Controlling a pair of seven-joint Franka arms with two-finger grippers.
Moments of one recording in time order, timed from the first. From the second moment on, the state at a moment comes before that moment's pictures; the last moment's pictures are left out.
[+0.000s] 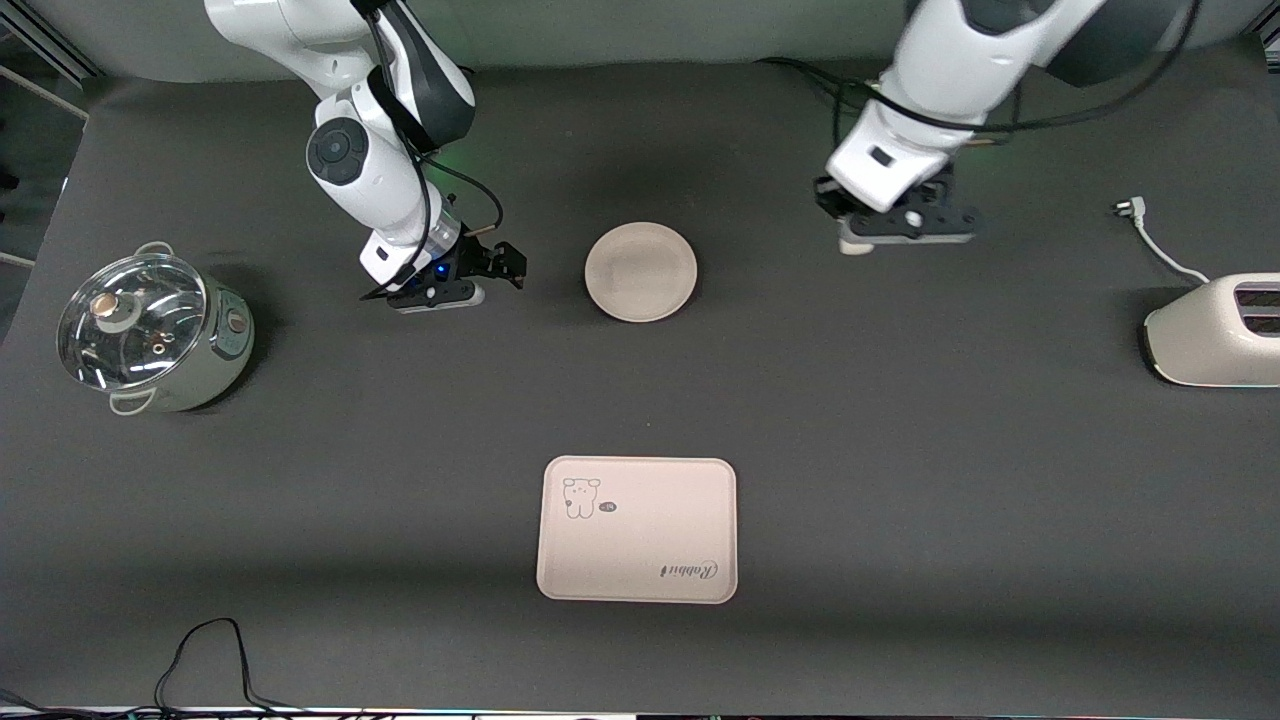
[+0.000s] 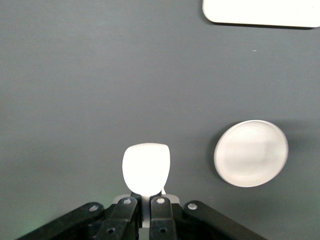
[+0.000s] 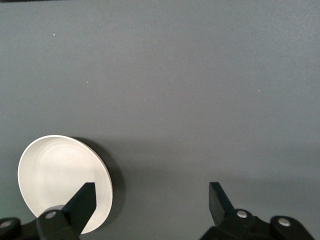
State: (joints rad) left arm -0.11 -0.10 -0.47 -1.88 -0.12 1.73 -0.61; right arm 0.05 -0.06 0.49 -2.41 0.29 2.40 0.34
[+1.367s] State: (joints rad) left arm -0.52 0.59 -0.53 -1.94 0.31 2.39 -1.27; right arm 0.05 -0.02 0.48 -2.41 0.29 2.48 0.34
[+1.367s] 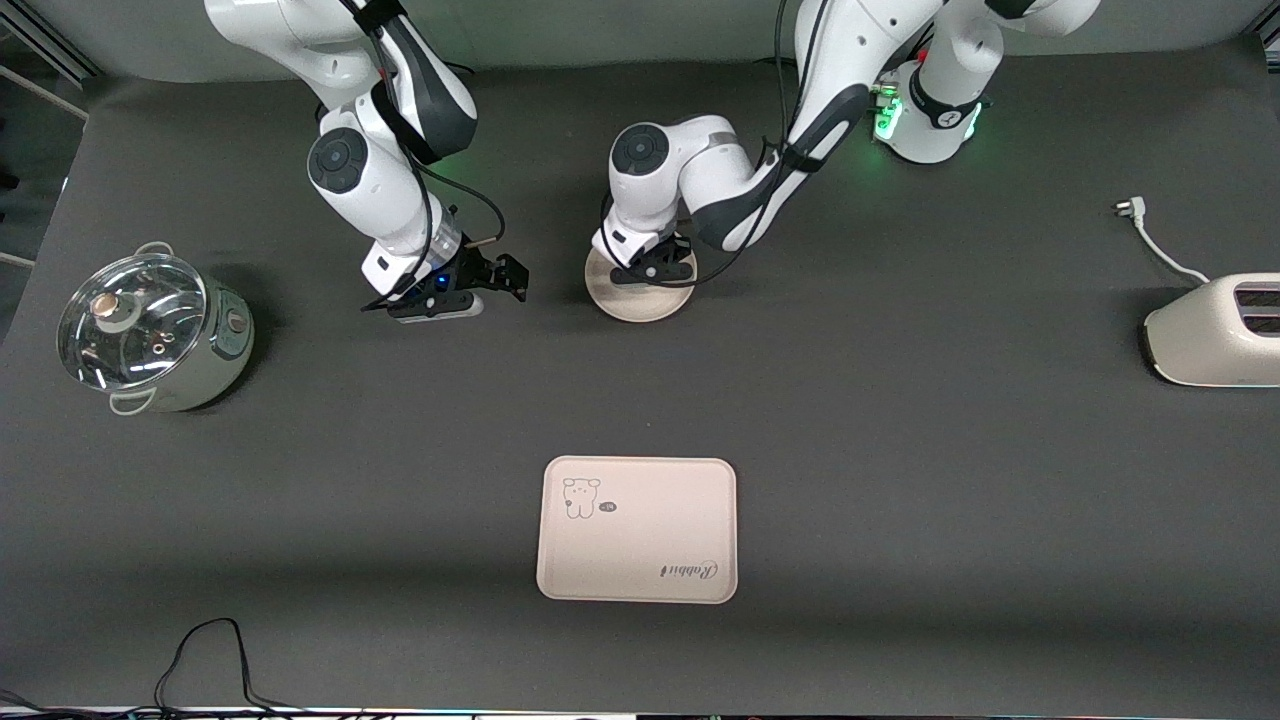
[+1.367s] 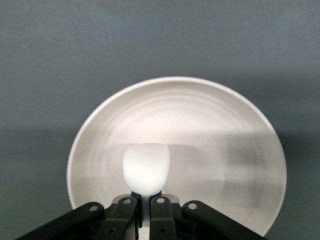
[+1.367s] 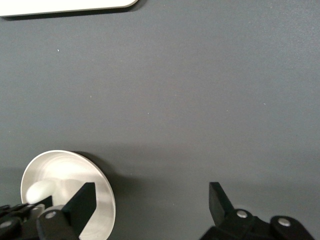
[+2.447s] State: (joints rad) left arm -0.53 0.60 -0.53 -1.93 0.31 2.41 -1.31; right arm 0.09 0.01 0.49 -2.41 0.29 2.51 0.39
